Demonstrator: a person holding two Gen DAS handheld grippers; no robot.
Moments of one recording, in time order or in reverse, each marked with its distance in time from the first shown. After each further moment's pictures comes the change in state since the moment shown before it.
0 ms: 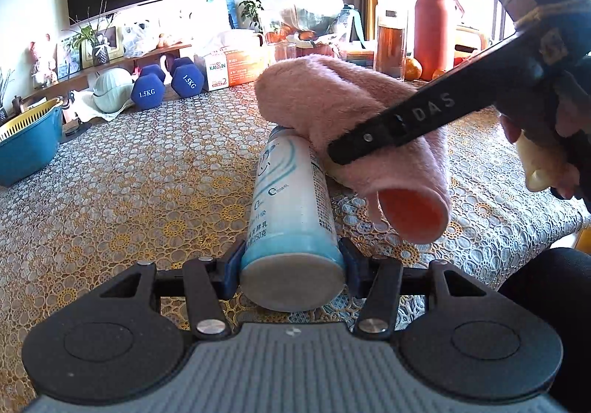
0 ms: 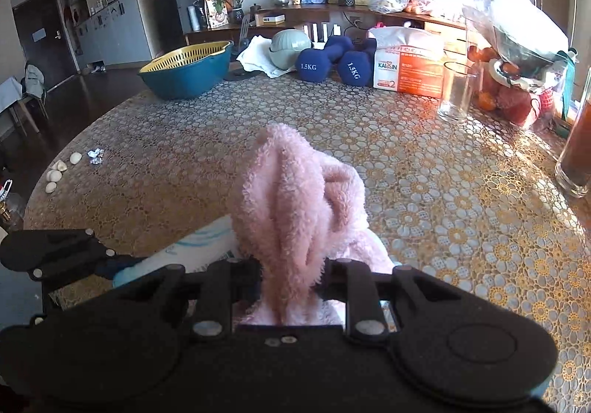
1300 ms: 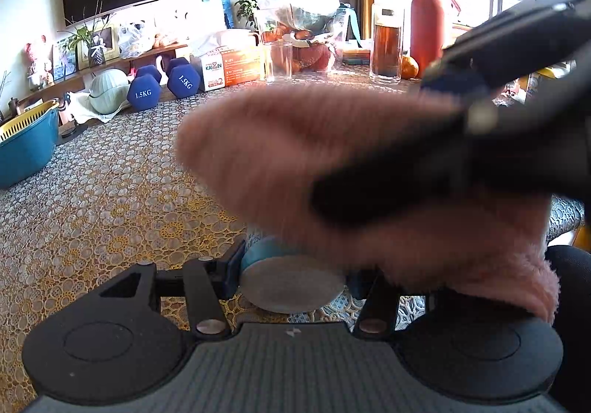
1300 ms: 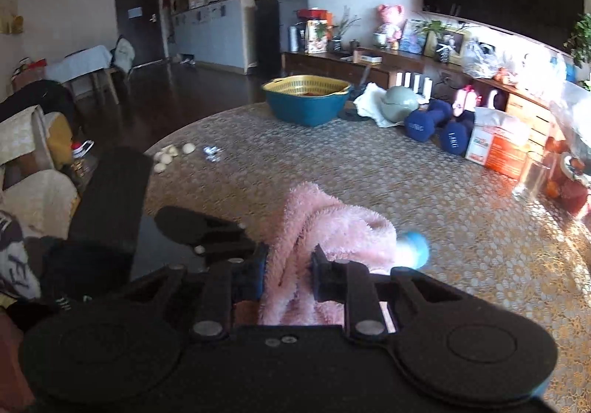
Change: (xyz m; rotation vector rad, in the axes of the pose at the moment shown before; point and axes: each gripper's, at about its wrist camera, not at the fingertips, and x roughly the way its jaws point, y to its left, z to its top) left arm 0.000 0.000 0.001 0.018 0.002 -0.009; right arm -0.057 0.079 -0.002 -0.281 -0.083 0.214
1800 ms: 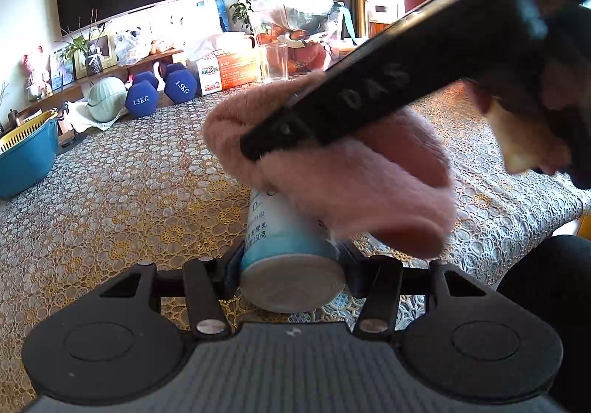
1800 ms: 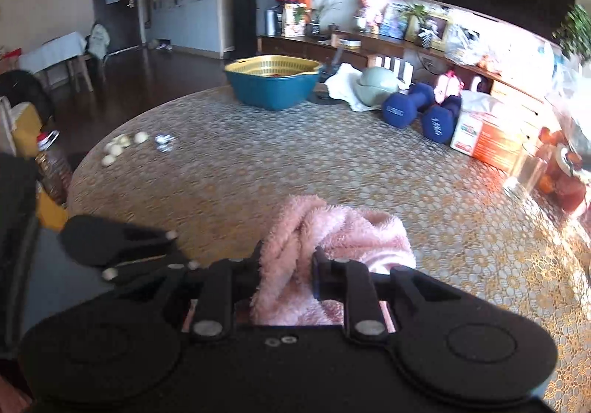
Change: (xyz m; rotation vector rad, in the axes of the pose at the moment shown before) left arm -0.001 -0.003 -0.001 0.035 -0.004 0.006; right arm 0.051 -0.041 0.012 0.047 0.036 -0.097
